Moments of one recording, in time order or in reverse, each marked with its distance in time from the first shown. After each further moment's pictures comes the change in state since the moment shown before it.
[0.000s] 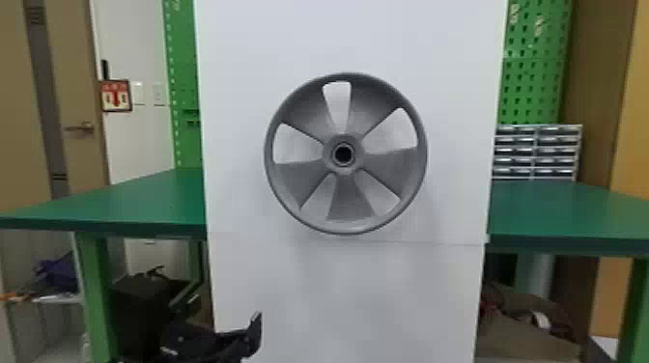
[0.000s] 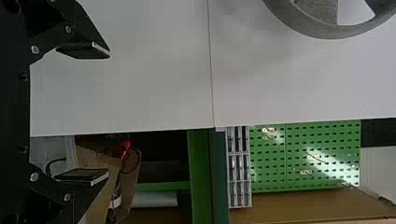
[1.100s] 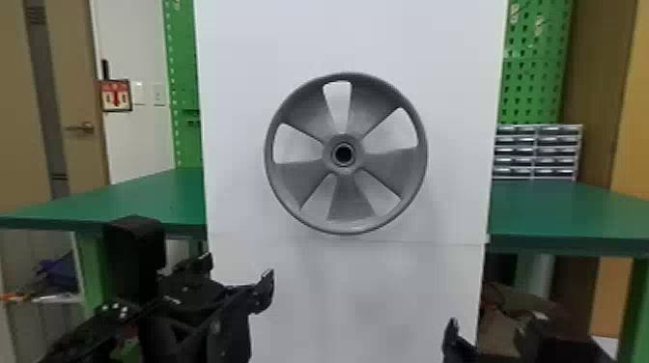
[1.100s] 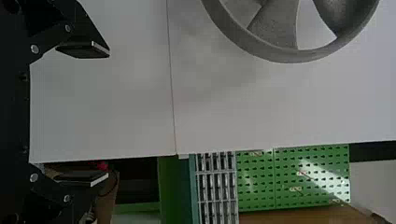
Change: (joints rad) left arm -0.115 0.026 0.003 -0.145 0.113 0.228 0.004; right arm -0.168 0.013 0.025 -0.088 -0.040 0.223 -0.005
